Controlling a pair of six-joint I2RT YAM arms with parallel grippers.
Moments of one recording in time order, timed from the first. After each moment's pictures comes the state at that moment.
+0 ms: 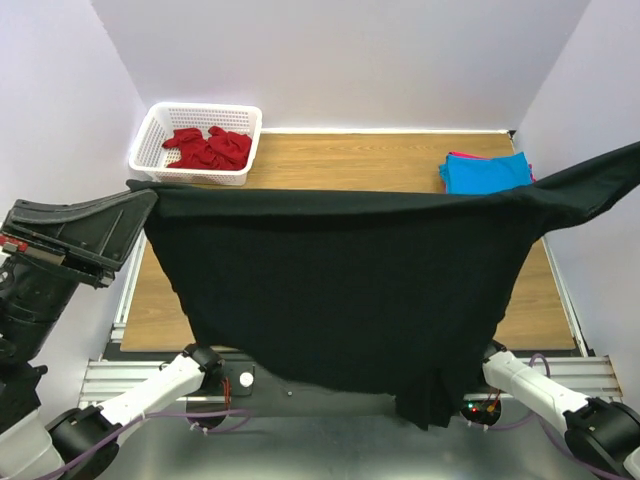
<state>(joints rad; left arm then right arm) -0.63 0.75 1.87 -0.61 0.05 -0.61 0.44 0.84 2.10 -0.63 0.44 0.52</state>
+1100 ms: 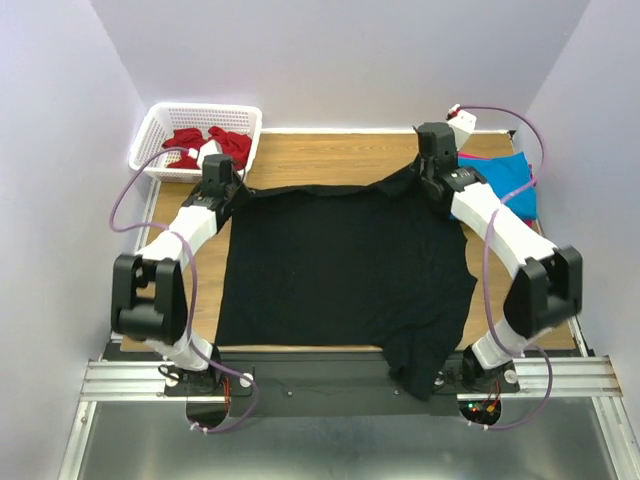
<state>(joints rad) -0.16 1.51 1.03 -0.10 -0.11 -0.64 0.37 1.55 1.37 -0.31 0.60 0.56</state>
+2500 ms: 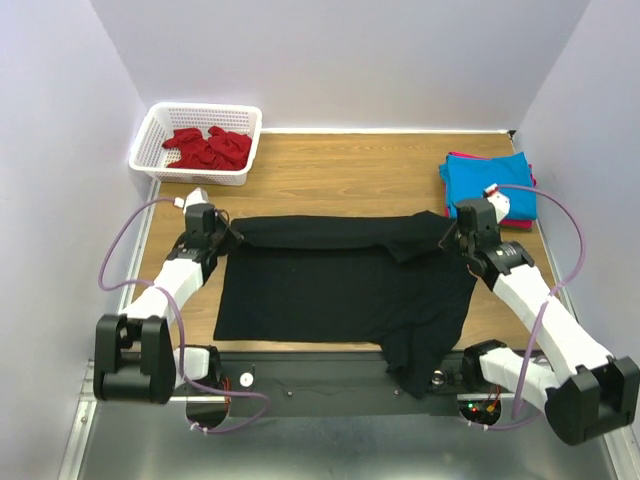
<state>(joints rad) -0.08 1.26 0.64 -0.02 0.01 -0.65 0.28 1.04 0.83 -0.52 0.37 0.71</state>
